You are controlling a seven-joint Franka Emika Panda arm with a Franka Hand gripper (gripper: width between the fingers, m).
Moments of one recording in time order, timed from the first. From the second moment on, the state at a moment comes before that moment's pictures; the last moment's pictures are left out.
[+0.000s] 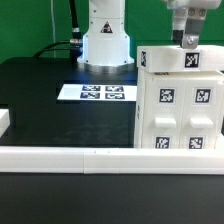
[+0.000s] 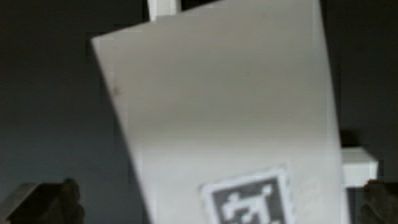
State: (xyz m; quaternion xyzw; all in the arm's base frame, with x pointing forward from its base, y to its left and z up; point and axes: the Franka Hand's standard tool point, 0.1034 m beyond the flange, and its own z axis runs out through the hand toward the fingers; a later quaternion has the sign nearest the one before) arm 0.614 0.077 0.168 0.72 0.69 0.01 0.05
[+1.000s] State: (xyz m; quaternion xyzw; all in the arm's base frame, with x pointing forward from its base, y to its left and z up) arm 0.613 0.072 0.161 0.73 0.69 0.01 0.05
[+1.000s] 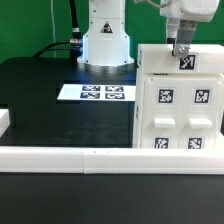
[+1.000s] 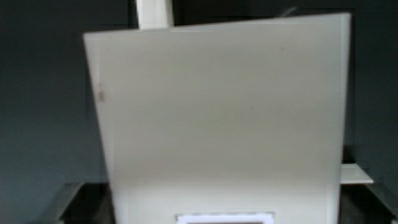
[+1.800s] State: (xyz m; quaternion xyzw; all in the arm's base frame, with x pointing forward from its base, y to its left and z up) arm 0.611 0.073 0.161 0.88 0.48 0.02 0.05
